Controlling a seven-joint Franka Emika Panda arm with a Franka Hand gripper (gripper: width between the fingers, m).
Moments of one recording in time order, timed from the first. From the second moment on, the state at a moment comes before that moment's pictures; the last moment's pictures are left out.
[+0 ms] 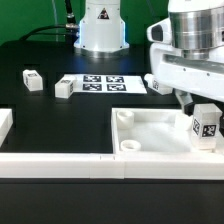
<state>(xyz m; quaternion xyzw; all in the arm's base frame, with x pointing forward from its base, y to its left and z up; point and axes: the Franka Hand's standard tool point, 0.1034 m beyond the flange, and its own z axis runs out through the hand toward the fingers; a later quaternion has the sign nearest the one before) 0.669 0.104 0.073 -0.88 0.46 0.02 0.10</state>
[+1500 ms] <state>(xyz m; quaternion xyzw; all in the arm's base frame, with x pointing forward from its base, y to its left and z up) 0.675 0.099 0.074 -0.96 0.28 -0.03 0.06</state>
